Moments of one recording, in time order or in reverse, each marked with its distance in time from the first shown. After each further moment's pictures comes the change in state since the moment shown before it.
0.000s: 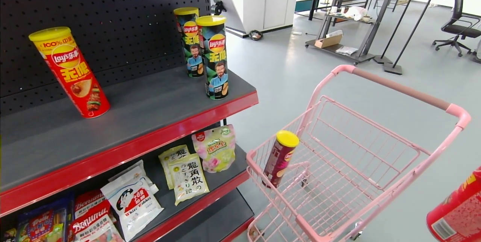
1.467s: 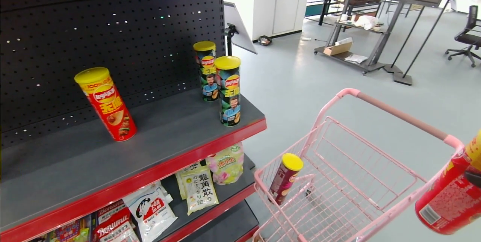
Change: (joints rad) left arm 0.000 0.000 0.000 0.001 -0.002 0.000; right arm -0.003 0.115 0.016 -0.105 0.000 -0.038
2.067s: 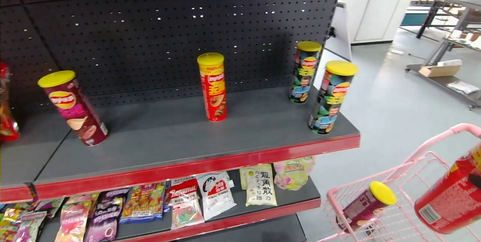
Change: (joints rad) left arm 0.000 0.000 0.000 0.000 -0.001 0.000; right arm 0.000 -0.069 0.056 -0.051 -0.004 -0.005
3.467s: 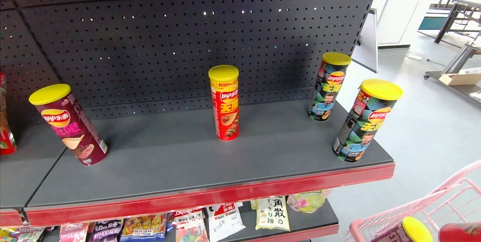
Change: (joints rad) left arm -0.054 0.105 -0.002 -0.001 -0.028 0.045; right arm -0.001 -0.620 0.307 0.006 -0.003 -0.053
